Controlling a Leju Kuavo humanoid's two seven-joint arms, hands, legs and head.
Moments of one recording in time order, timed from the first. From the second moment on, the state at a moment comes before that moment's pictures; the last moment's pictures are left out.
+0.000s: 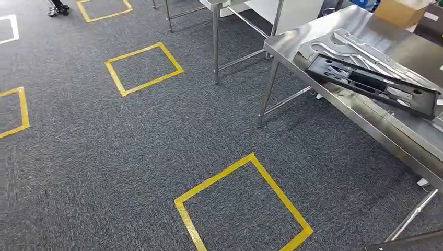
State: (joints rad) left arm -0.06 -0.26 1.13 -0.20 -0.57 0.38 -0.39; right arm -0.05 0.03 -0.15 -0.23 0.70 -0.19 0.13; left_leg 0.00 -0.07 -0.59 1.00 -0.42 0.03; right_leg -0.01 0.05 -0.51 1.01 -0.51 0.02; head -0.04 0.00
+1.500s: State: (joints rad) left arm -0.06 -0.31 1.29 -0.27 -0.32 0.32 -0.36; right arm -0.02 0.01 -0.25 -0.19 0.69 -0.19 0.14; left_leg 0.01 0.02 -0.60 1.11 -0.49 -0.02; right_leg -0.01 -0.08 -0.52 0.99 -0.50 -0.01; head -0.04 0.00
